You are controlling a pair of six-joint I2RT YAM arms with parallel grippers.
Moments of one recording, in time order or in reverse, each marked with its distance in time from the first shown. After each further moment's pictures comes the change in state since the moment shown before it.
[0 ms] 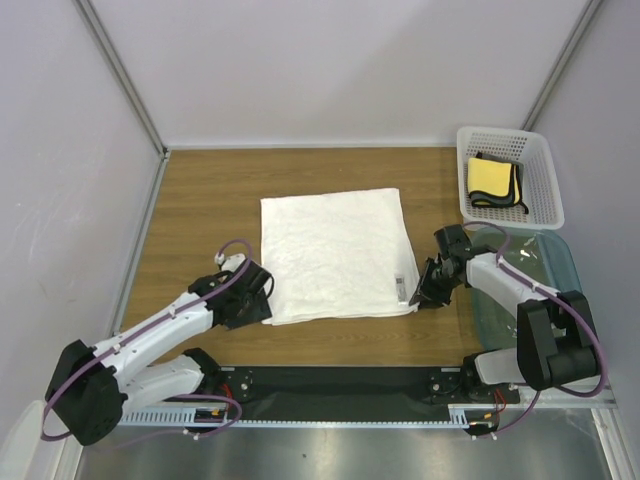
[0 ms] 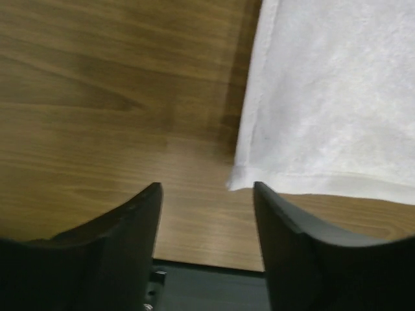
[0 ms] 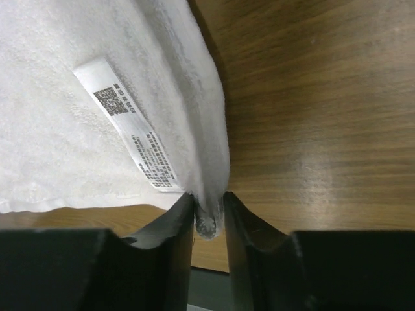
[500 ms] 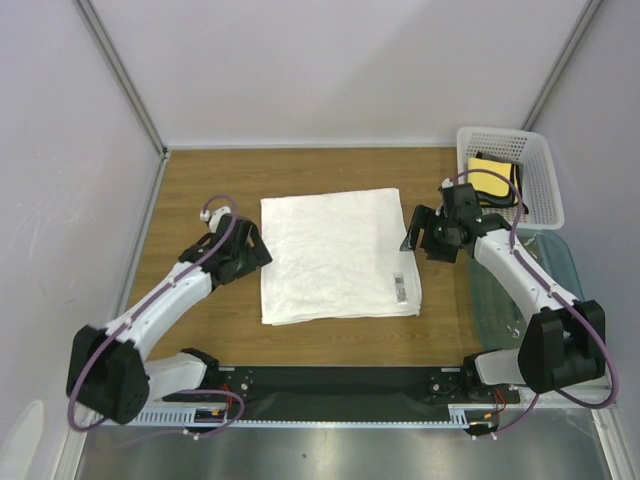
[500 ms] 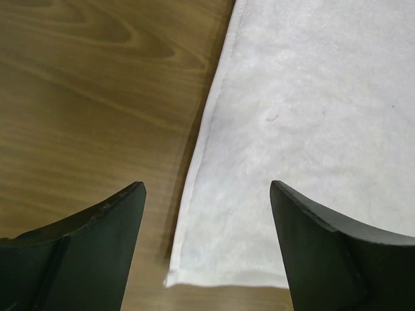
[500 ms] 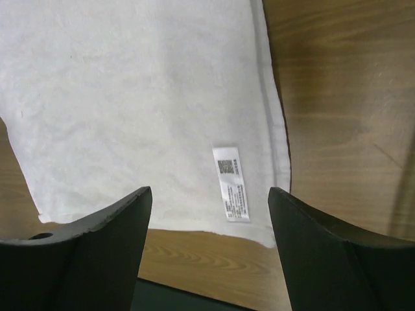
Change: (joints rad) left arm 0.270 0.108 0.205 0.199 0.000 0.142; right arm -0.003 -0.020 0.327 -0.051 0.068 -0.156
